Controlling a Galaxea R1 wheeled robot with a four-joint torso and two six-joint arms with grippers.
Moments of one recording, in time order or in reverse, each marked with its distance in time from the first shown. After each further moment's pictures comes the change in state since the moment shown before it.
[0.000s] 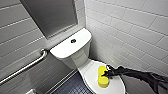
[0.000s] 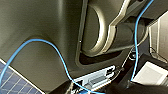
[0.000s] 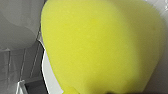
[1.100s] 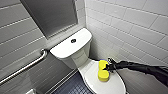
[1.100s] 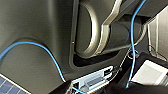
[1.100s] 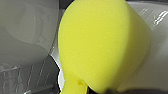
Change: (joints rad) left arm -0.001 0.050 -0.055 0.000 -0.012 0.029; right arm 0.110 -0.175 0.370 -0.348 0.067 0.516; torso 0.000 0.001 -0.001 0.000
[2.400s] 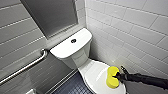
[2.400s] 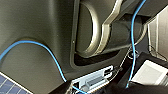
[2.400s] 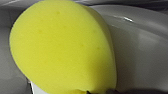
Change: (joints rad) left arm 0.002 -0.003 0.001 0.002 -0.001 0.000; right arm -0.194 -0.238 0.135 -0.238 0.268 0.489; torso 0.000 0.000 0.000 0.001
